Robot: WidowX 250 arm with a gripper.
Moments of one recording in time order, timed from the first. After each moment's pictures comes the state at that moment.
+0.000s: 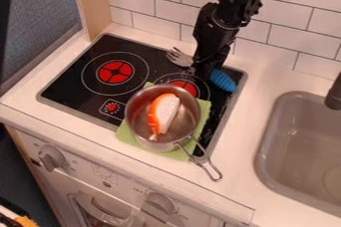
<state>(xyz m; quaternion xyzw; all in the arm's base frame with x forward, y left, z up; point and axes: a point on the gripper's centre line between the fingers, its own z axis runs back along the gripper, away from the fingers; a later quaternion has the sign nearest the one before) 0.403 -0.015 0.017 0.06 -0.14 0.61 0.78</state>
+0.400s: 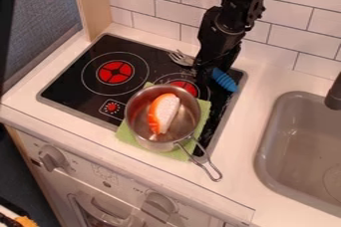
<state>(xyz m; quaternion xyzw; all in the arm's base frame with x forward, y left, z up) 0.400 -0.020 0.011 0.05 -0.13 0.57 0.81</state>
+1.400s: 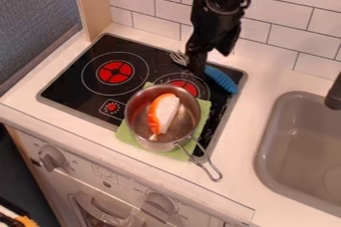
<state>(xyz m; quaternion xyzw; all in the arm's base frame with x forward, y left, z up) 0.381 -0.016 0.071 0.00 -0.17 0.57 0.80</state>
